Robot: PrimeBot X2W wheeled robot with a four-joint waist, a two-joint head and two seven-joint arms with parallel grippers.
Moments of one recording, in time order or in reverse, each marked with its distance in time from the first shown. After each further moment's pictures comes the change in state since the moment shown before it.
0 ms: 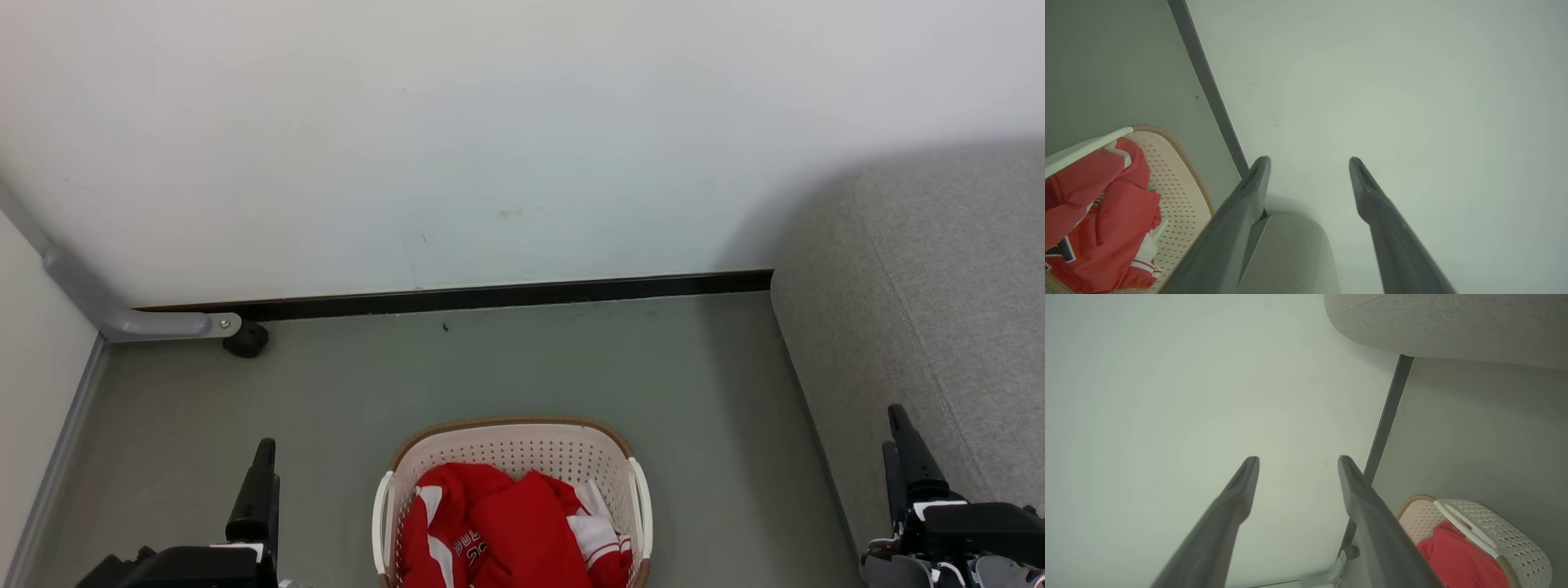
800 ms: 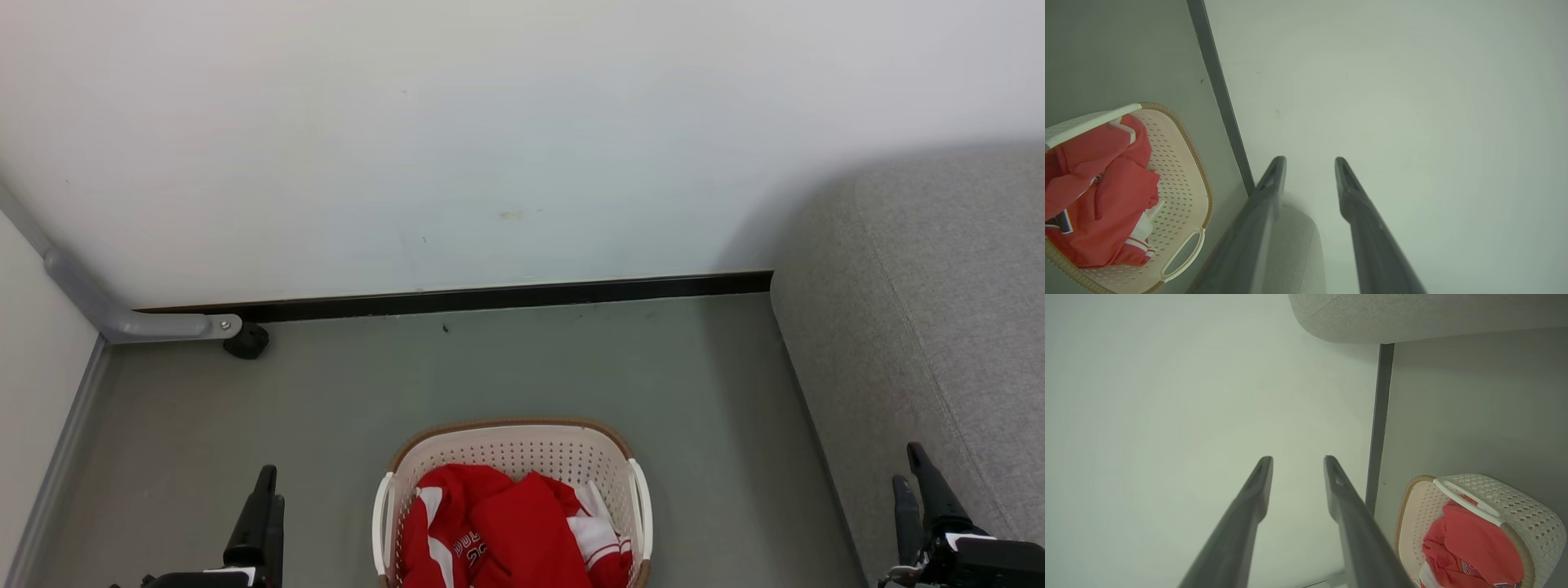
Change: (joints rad) left arm 0.043 -0.016 0.035 -0.014 -0.060 0.000 0.052; right arm 0.051 0.026 -0.076 0.004 0.137 0.000 0.068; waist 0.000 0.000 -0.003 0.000
